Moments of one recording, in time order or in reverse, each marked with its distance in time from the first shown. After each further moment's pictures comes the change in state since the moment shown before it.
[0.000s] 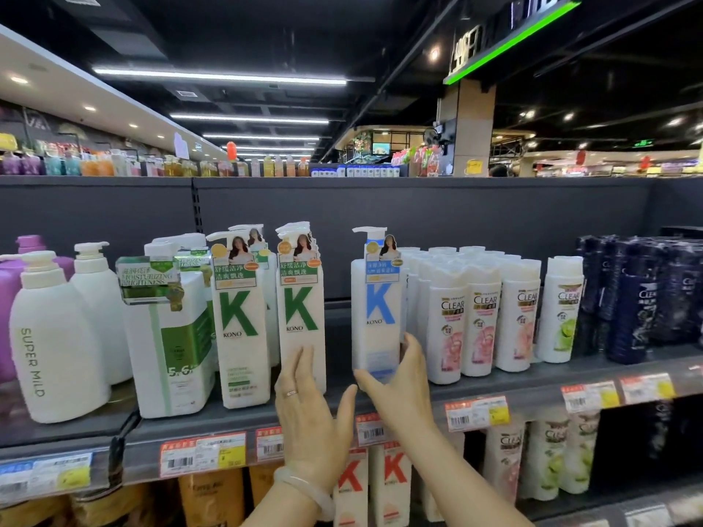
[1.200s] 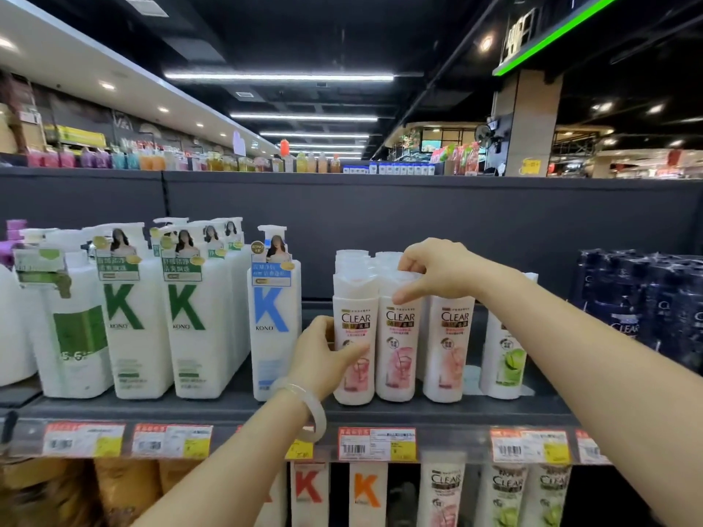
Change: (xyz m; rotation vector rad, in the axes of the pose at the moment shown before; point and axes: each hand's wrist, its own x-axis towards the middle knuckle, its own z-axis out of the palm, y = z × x) left_hand 0.048 0.116 0.111 -0.320 -0.363 -0.385; right_hand 0.203 -0.027 -0.197 -0.670 -0.563 -0.424
